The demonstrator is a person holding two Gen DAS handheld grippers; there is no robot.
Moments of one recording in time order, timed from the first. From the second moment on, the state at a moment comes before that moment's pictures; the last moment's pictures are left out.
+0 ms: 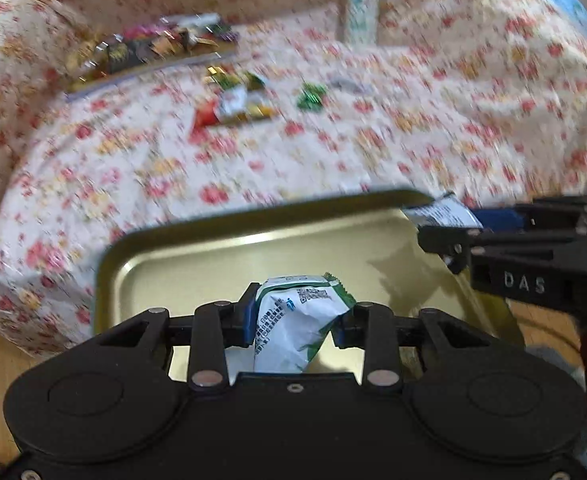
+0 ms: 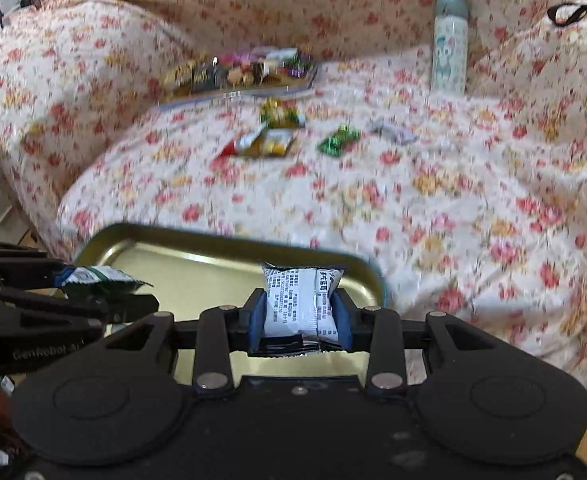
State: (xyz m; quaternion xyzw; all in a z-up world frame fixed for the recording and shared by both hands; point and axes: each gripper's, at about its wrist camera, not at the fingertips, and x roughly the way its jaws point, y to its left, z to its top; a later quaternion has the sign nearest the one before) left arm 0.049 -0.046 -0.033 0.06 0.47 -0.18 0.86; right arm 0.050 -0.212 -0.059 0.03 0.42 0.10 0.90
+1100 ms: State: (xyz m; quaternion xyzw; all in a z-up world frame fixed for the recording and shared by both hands) left arm 0.028 -0.053 -0.033 0.09 0.47 -0.24 0.84; right arm 0.047 -0.207 -0.082 0.01 0.48 0.10 0.87
